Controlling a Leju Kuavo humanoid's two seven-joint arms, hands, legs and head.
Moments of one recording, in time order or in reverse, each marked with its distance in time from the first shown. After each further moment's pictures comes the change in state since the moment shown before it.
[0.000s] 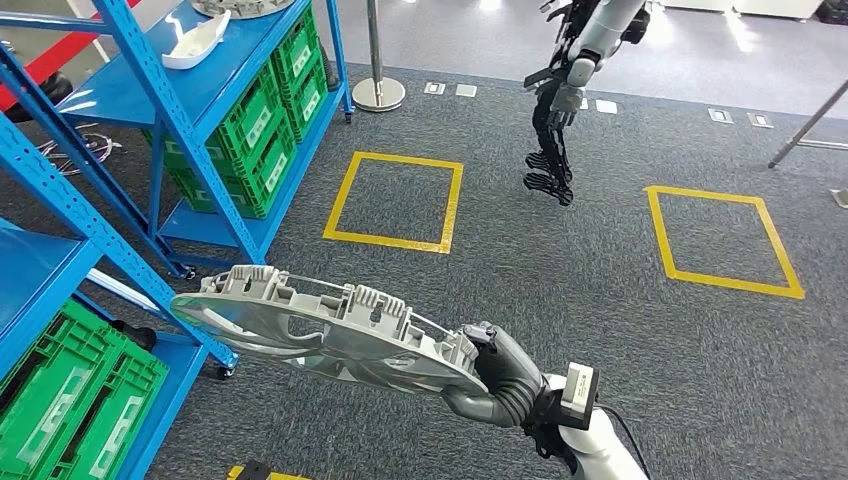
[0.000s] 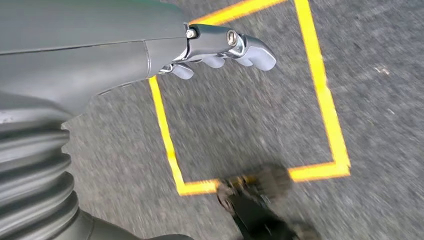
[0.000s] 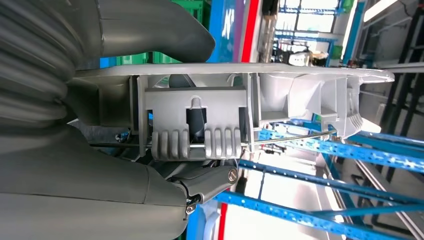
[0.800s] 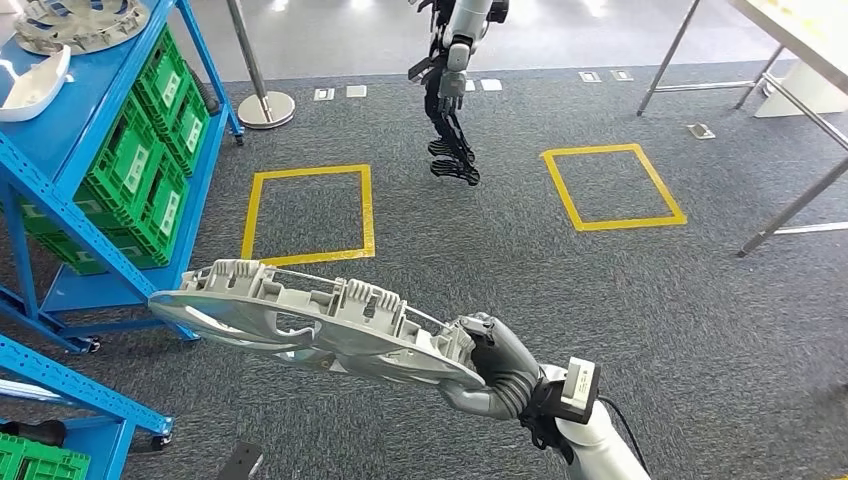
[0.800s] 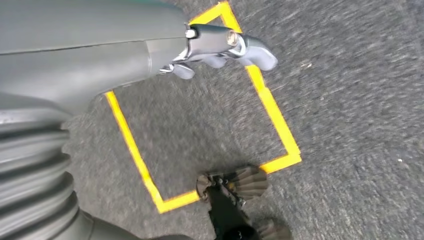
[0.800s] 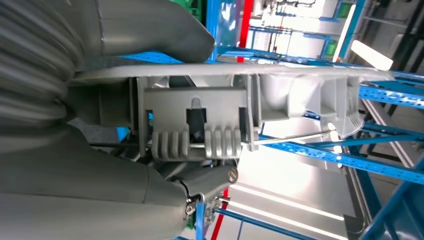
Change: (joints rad) left arm -0.033 0.000 0.015 0.001 0.070 -0.013 -0.017; right arm -0.026 0.014 0.002 -0.018 0.004 -0.005 -0.001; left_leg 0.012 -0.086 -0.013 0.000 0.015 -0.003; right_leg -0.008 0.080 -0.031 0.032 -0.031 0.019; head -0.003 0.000
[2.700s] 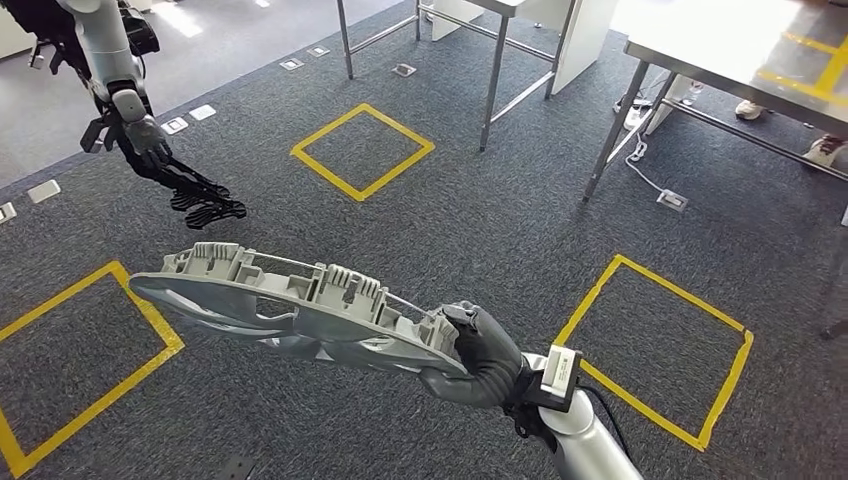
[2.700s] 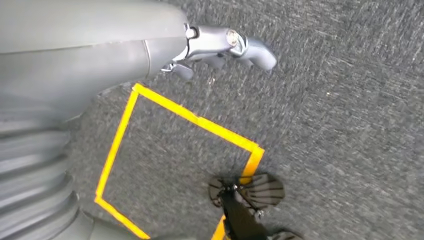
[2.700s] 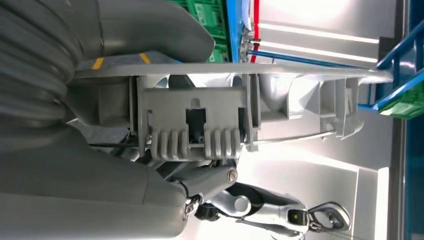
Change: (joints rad) left arm 0.018 0.025 -0.008 0.004 0.002 0.034 0.018; right arm -0.032 0.037 0.019 0.025 0.006 -0.022 0.001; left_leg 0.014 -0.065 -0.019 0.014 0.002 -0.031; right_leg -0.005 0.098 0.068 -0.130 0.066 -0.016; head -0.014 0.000
